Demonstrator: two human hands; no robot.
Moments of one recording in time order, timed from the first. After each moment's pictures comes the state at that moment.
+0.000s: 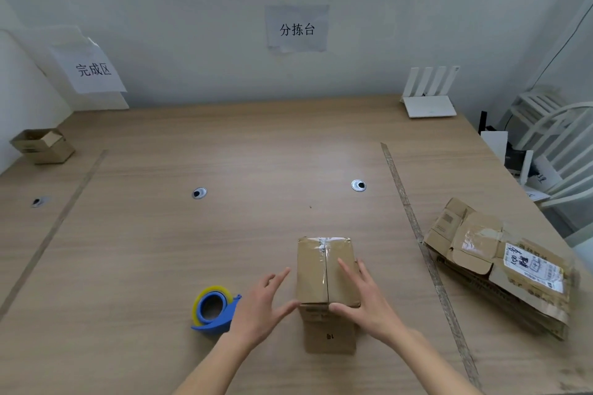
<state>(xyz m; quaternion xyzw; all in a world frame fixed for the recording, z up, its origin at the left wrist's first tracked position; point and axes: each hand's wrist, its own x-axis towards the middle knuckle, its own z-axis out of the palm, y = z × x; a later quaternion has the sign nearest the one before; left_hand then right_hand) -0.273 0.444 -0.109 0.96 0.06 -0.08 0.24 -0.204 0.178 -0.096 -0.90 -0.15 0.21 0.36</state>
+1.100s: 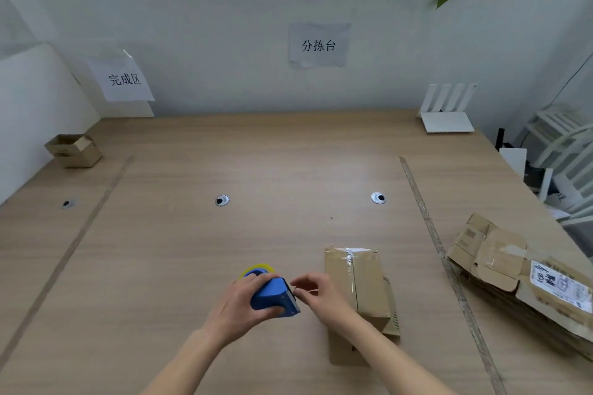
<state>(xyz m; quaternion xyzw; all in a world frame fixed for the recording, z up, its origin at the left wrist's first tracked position) -0.297 0.542 -0.052 0.95 0.01 -0.01 0.33 -0.218 0.330 -0.057 -0.83 -0.15 0.26 0.48</state>
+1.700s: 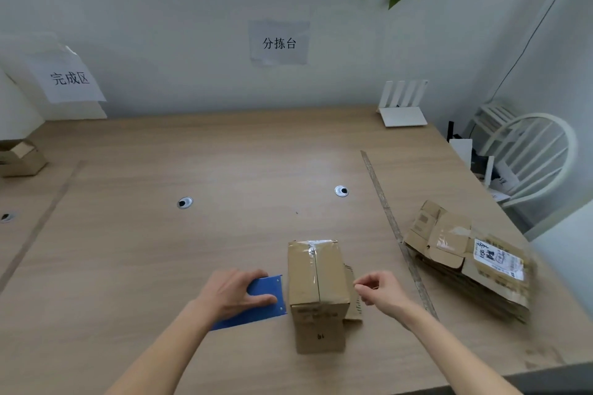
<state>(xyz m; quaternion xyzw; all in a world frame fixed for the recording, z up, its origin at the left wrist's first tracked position) -0.249 0.500 -0.037 0.98 -0.06 -0.13 0.12 -0.201 0.147 -0.044 -0.87 0.05 0.24 0.42</state>
